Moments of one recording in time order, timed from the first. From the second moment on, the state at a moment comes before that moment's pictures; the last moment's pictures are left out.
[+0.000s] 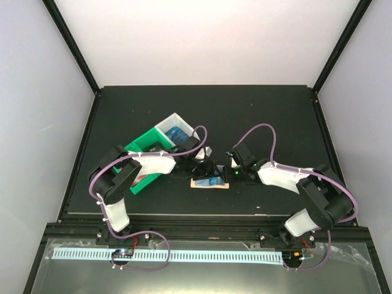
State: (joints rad) left arm -0.75 1.80 0.93 -0.10 0.51 -0.80; right arm 0.64 1.51 0.67 -0.22 -0.16 0.54
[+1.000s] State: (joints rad) left arm -0.78 1.73 0.98 -0.16 0.44 -0.70; right arm 0.65 1.31 0.64 -0.35 0.02 0.57
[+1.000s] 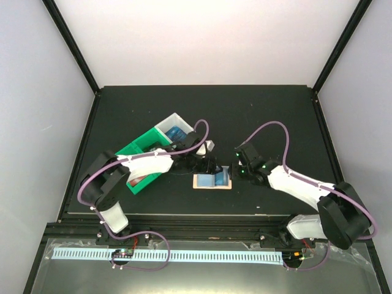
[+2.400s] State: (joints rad) left arm -0.18 1.36 0.83 -0.79 -0.10 -0.58; right arm 0.87 1.99 1.37 -0.45 -0.06 0.33
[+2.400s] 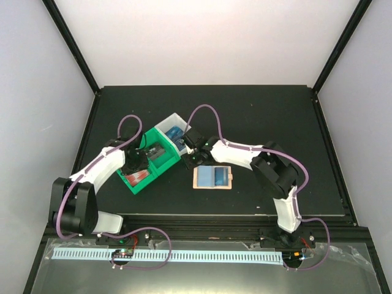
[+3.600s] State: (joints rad) left arm -0.30 1.63 1.07 -0.78 -0.32 -0.20; right arm 0.71 2.09 1.43 -0.37 -0.26 0.49
